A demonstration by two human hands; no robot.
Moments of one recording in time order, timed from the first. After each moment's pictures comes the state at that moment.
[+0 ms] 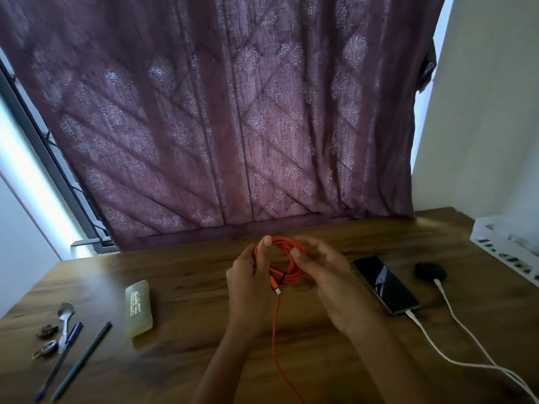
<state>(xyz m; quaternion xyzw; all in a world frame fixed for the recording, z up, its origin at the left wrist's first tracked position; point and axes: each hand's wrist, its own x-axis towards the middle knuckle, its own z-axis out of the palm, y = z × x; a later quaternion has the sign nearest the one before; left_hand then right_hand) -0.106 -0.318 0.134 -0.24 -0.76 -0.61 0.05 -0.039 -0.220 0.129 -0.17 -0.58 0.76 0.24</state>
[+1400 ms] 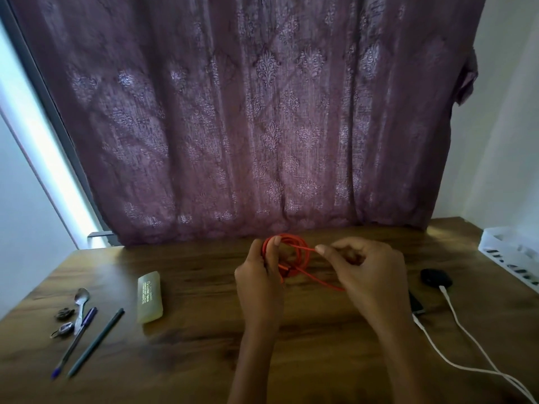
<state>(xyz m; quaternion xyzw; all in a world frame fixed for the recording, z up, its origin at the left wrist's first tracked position) -0.090 -0.319 0.126 -0.21 -0.73 -0.62 0.18 0.006 -0.224 0.157 -0.20 -0.80 0.35 0.44</state>
